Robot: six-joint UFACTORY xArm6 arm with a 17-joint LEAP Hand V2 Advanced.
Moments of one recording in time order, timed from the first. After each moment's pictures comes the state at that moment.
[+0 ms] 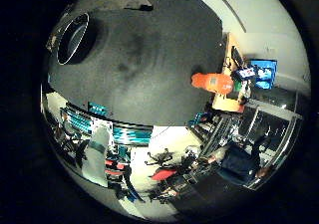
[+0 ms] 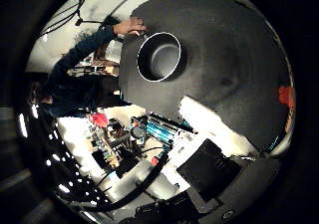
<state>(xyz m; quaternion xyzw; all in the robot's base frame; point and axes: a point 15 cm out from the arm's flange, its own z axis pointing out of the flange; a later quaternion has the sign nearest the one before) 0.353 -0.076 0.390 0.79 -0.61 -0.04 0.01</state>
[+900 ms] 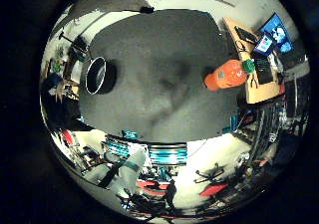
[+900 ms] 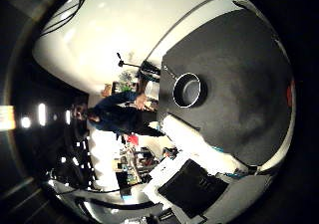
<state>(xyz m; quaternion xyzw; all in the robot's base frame) 0.361 -0.224 0.462 0.65 -0.69 -0.09 -0.30</state>
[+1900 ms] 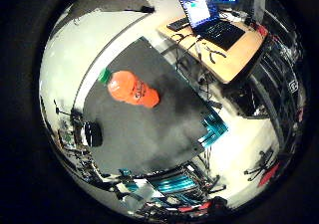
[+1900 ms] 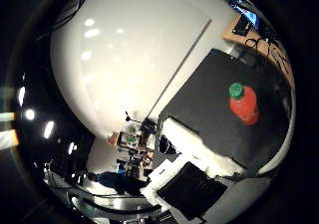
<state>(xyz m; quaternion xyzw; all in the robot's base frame) 0.289 -0.485 0.399 0.42 -0.80 0.07 -0.43</state>
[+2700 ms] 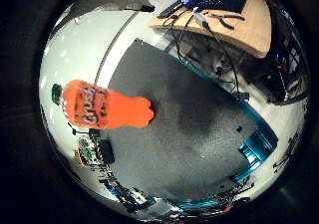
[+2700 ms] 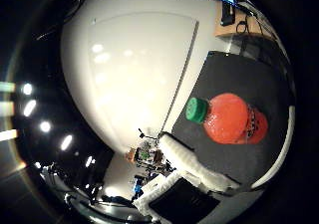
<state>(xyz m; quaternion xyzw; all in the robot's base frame) 0.330 -0.502 0.265 0.35 -0.77 -0.02 -0.53</state>
